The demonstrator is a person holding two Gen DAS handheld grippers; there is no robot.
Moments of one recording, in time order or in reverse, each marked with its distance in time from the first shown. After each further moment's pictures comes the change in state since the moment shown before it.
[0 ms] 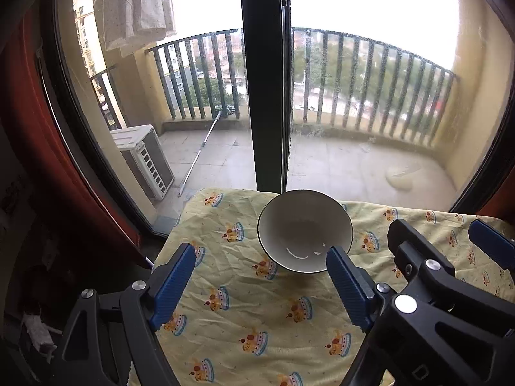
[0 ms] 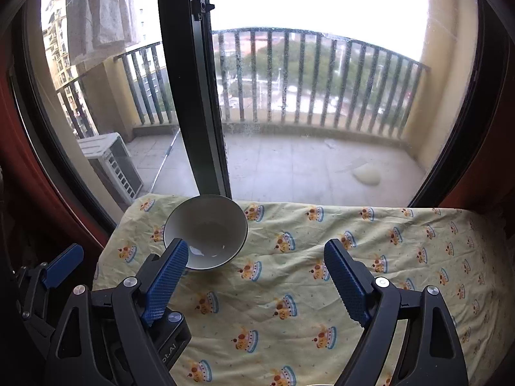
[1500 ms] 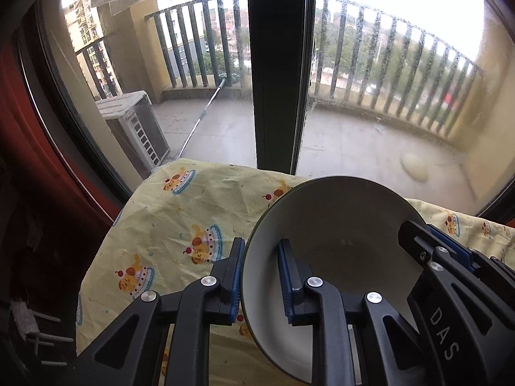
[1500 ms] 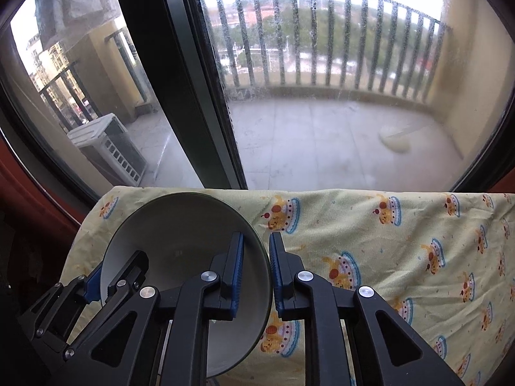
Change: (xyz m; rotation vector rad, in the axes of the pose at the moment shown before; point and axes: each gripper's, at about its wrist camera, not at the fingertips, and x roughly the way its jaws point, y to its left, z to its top) left arm 0.124 -0.012 0.010 -0.054 0.128 0.011; right arm 0.173 0.007 0.010 0.045 0.161 0.091
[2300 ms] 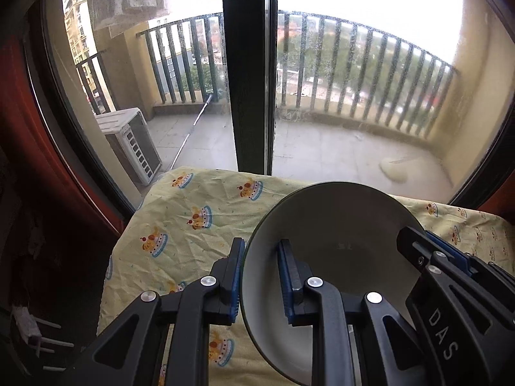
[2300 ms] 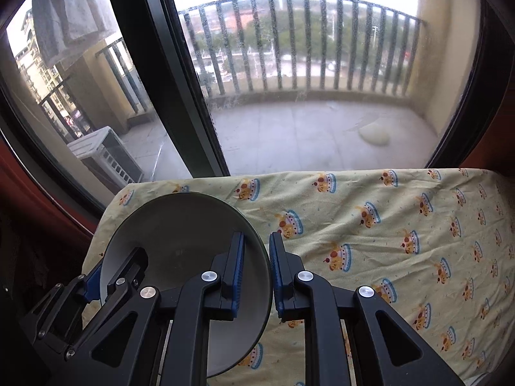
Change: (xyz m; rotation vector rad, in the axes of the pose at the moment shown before) left arm -0.094 -0.015 -0.036 0.040 -0.065 -0.057; right arm -0.103 -0.024 -0.036 0.063 -0.029 -0.039
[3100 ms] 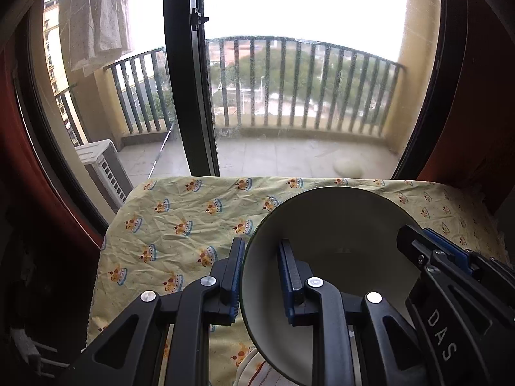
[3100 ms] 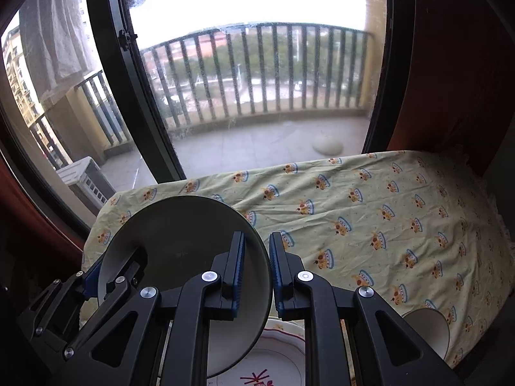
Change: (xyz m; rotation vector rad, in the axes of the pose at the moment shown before) left arm -0.123 -0.061 -0.071 0.131 -0.097 -0.131; right arm -0.159 -0.085 -0.078 0.091 -0.122 -0.116
